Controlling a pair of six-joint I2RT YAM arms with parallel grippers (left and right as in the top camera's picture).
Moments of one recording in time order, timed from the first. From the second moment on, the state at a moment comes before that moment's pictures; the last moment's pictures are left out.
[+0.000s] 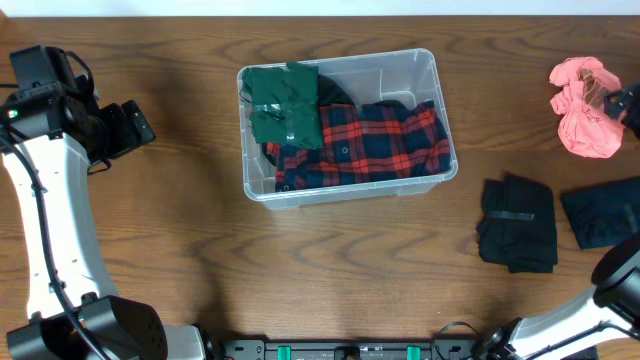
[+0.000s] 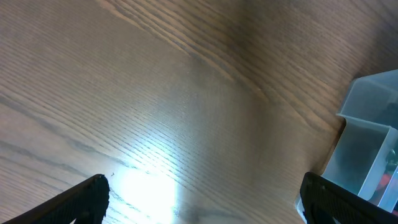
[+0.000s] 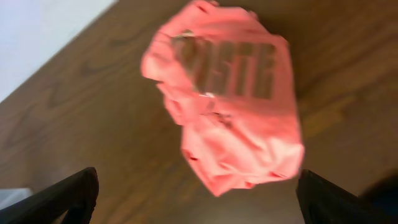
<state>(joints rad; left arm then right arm) 0.35 1.58 1.57 -1.19 0.02 -0.17 -0.70 1.92 1.54 -0.56 -0.41 0.10</state>
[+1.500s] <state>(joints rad) 0.35 1.58 1.57 -1.20 0.02 -0.17 -0.66 2.22 1.54 -0.33 -0.33 0.18</state>
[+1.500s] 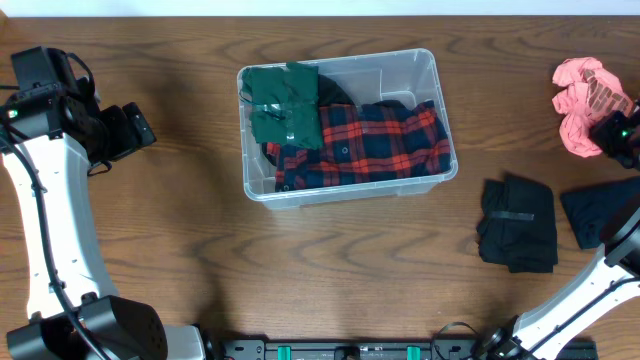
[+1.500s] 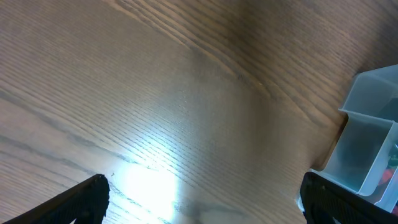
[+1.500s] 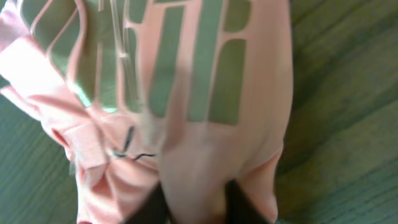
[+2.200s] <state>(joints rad) 0.35 1.58 1.57 -1.20 0.02 -0.17 -0.52 1.77 1.53 -0.52 -0.42 0.18</state>
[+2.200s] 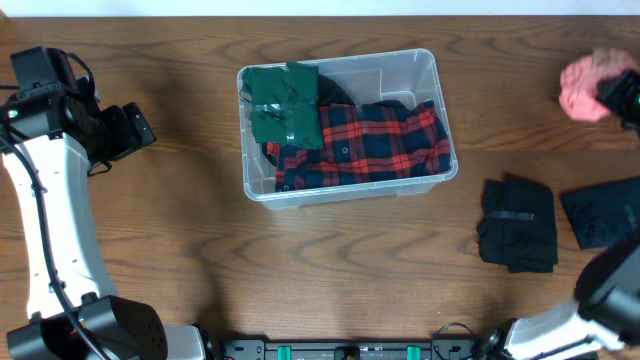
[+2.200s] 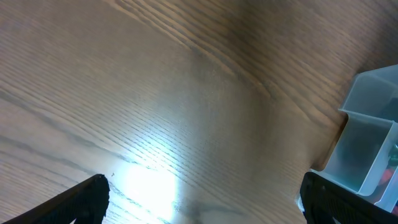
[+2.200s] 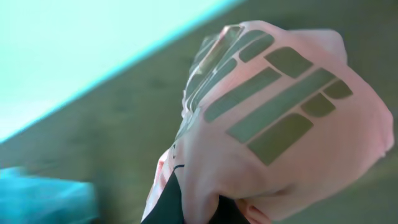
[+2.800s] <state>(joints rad) 0.35 1.58 1.57 -1.20 0.02 -0.17 0.03 1.60 1.53 -0.56 -0.53 0.27</state>
